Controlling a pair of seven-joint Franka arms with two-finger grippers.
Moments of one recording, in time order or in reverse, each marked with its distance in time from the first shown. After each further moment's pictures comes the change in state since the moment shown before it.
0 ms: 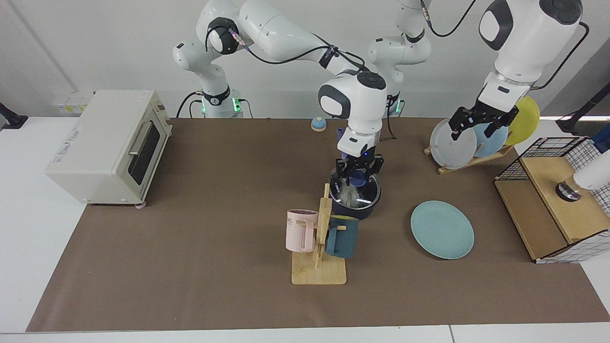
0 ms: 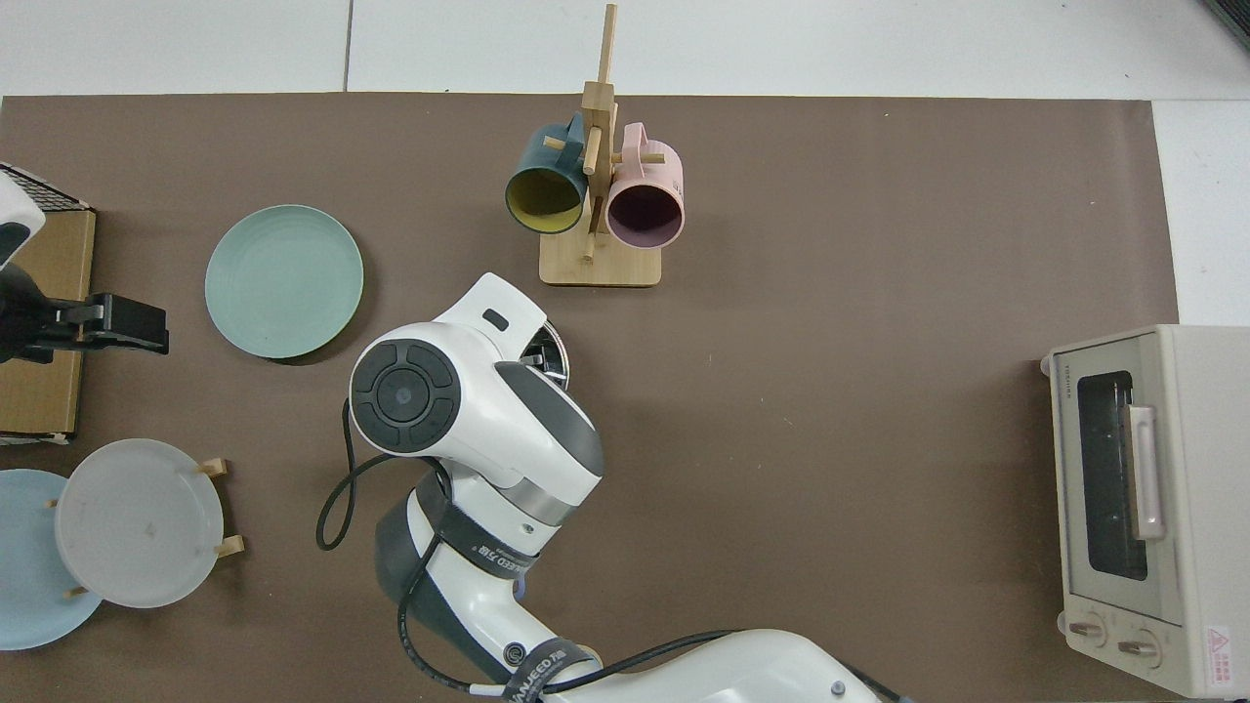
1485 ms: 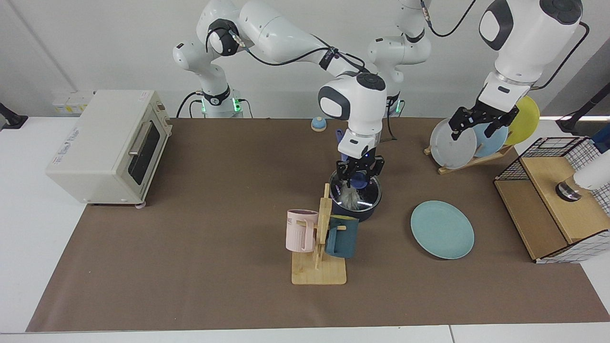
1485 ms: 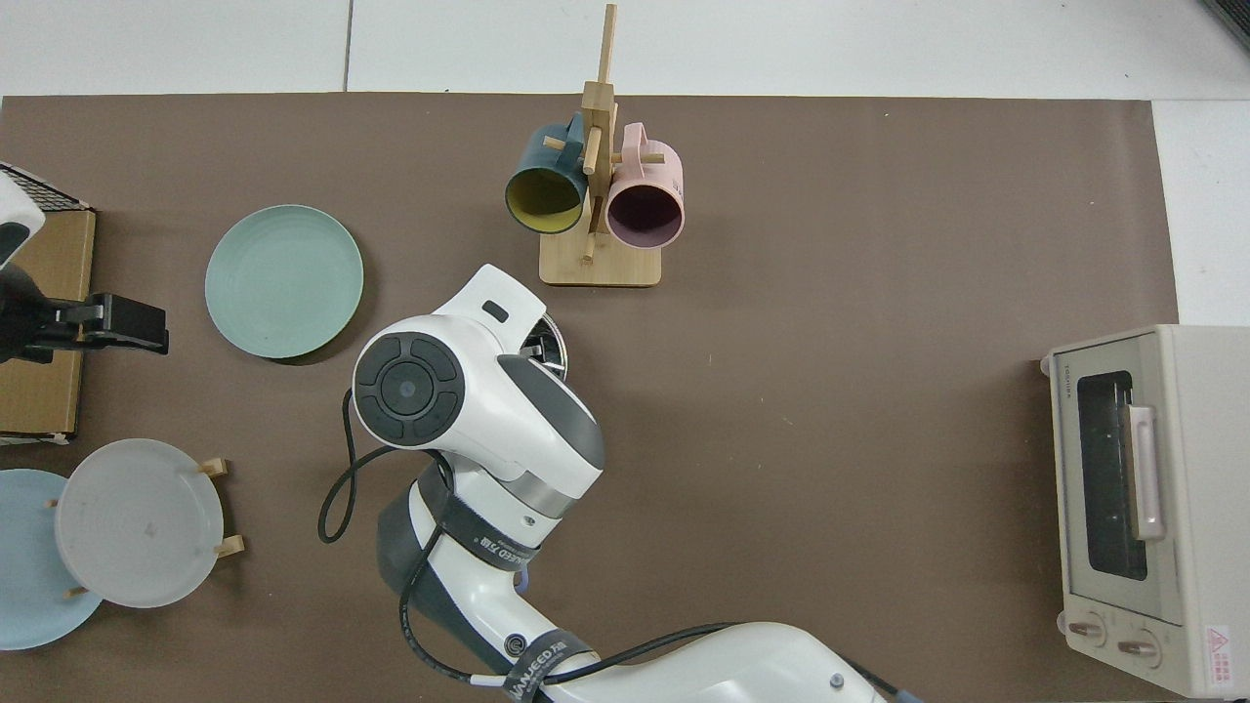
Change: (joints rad) left arm 0.000 0.000 0.000 0.000 0.000 0.000 0.000; right arm -0.004 0.014 -0.005 0.022 0.000 0.015 -0.021
